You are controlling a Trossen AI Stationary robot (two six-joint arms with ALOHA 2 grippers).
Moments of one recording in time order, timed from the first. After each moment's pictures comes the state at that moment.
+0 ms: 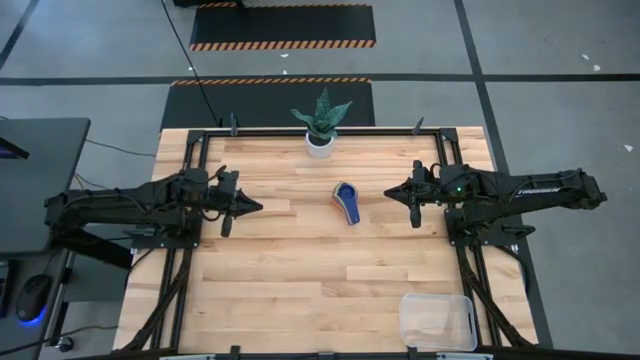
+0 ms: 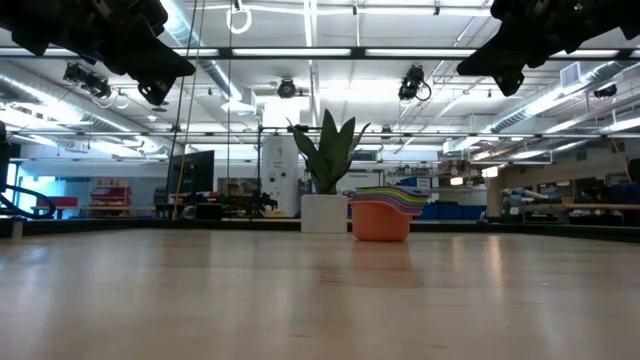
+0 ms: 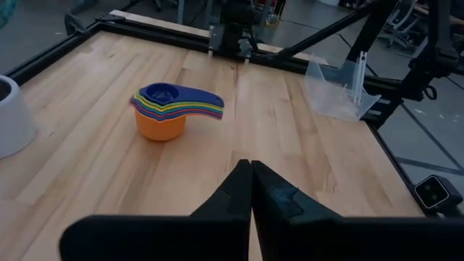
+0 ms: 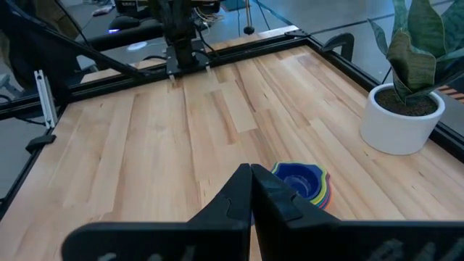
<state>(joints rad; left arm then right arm) 0.15 0.59 0.42 -0.12 0.16 -0.16 -0.02 0.65 0.52 -0.20 0.13 0.21</state>
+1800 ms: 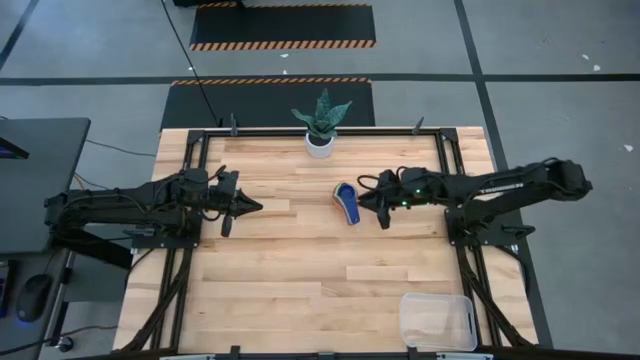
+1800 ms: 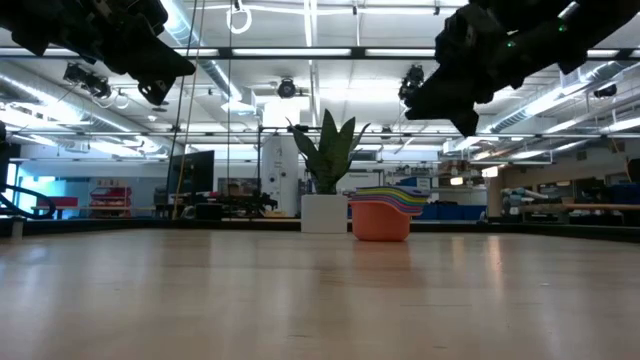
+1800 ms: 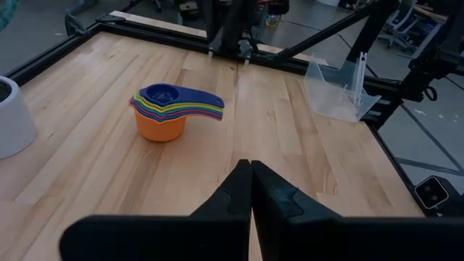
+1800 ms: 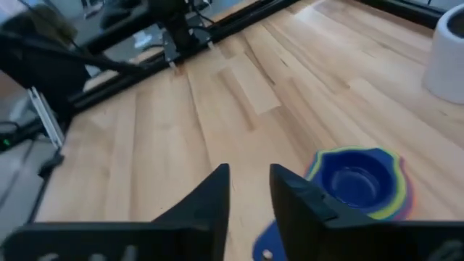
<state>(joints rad) 0.15 0.59 0.42 -0.12 0.16 -0.16 -0.09 1.08 0.52 0.16 0.00 0.41</state>
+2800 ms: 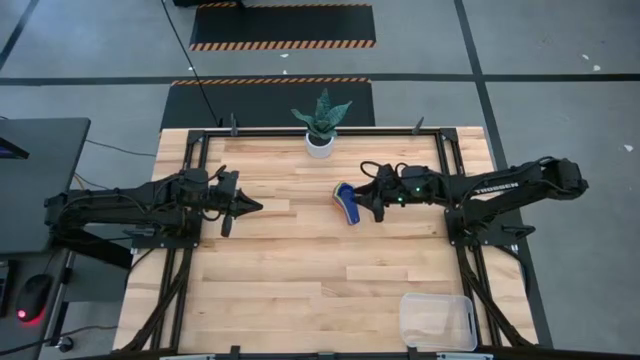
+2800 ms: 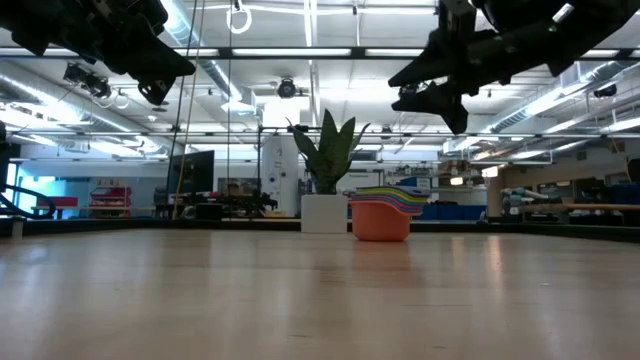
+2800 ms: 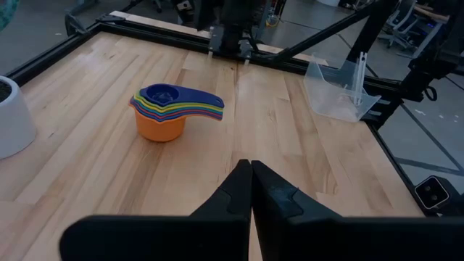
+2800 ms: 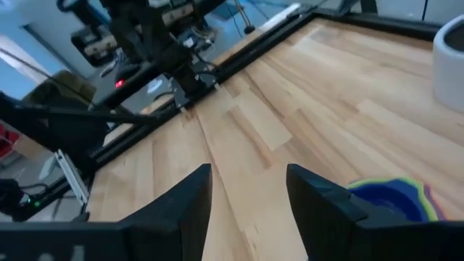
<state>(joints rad) 0.15 0.59 0.42 -0.12 0.16 -0.16 -0.10 1.13 0.52 0.33 0.04 0.55</state>
